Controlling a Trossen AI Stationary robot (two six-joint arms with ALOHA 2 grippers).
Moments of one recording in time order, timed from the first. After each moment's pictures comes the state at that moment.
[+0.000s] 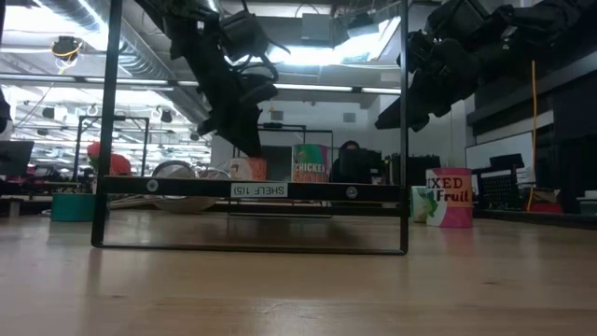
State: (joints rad) left arm 0.37 1.55 1.04 -0.38 -0.11 -0.41; right arm -0.25 1.18 0.55 0.12 -0.23 -0.01
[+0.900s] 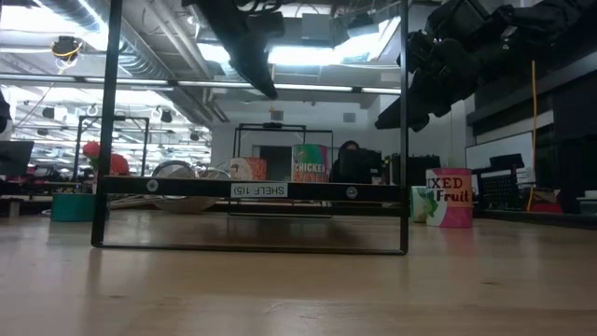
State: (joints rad) left arm 0.37 1.52 1.38 -0.66 -0.12 0.28; right arm -0.25 1.18 0.55 0.12 -0.23 -0.01
